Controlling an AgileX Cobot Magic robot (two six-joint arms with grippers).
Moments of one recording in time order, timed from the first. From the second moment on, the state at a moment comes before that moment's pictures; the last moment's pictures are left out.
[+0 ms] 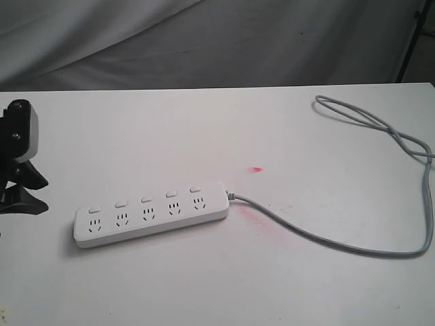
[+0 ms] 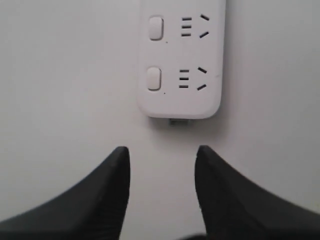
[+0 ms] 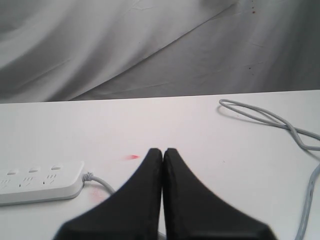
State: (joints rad) left arm -0.11 1.53 -0.88 -0.47 0.80 1.66; right arm 0.12 0.06 0.00 0.04 0.15 0.10
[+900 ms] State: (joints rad) left arm -0.09 1.60 -0.85 -0.78 0.80 1.82; right arm 0.12 0.06 0.00 0.04 0.15 0.10
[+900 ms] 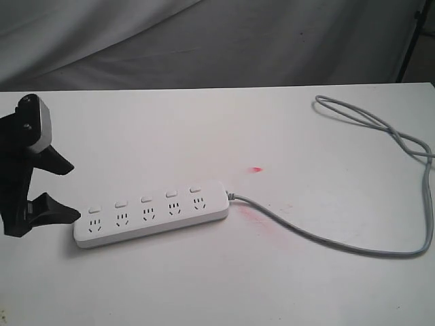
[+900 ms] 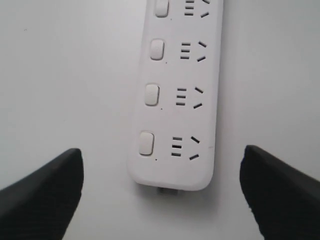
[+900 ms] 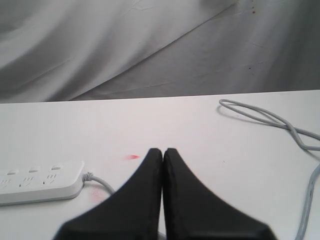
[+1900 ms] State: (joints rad) left arm -0.08 1.79 -0.83 -0.92 0.68 2.07; right arm 0.12 0.06 0.00 0.04 0.15 0.10
